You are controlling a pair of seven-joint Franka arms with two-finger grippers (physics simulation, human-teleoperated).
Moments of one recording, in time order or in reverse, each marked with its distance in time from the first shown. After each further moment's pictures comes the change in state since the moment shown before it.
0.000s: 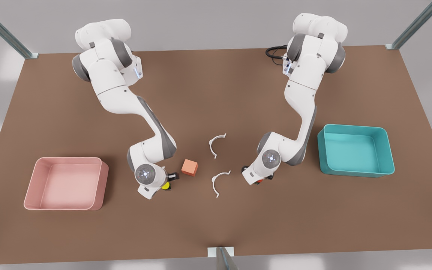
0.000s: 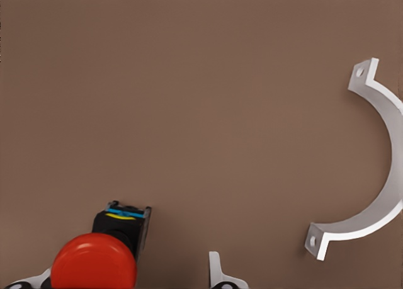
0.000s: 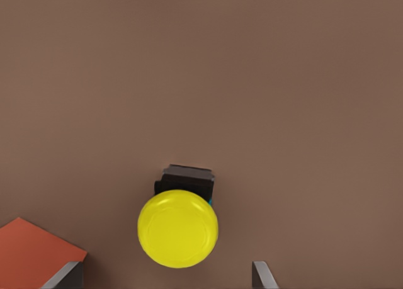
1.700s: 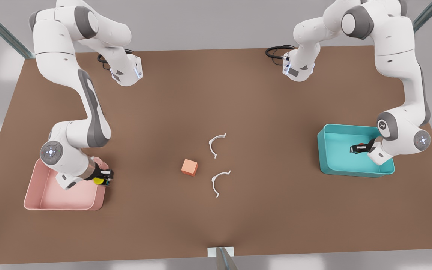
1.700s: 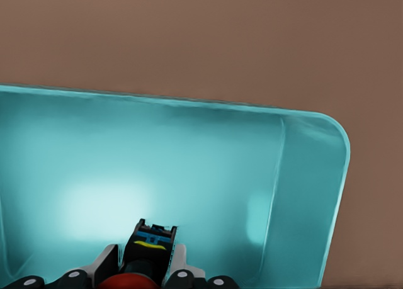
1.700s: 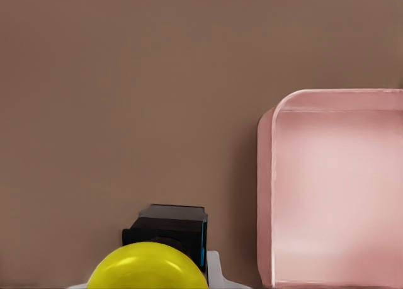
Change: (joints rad) left arm 0.670 -0.419 0.106 -0.446 -0.026 -0.236 0.574; right arm -0.373 -0.438 0.015 -0.384 0.004 0.084 -0.147
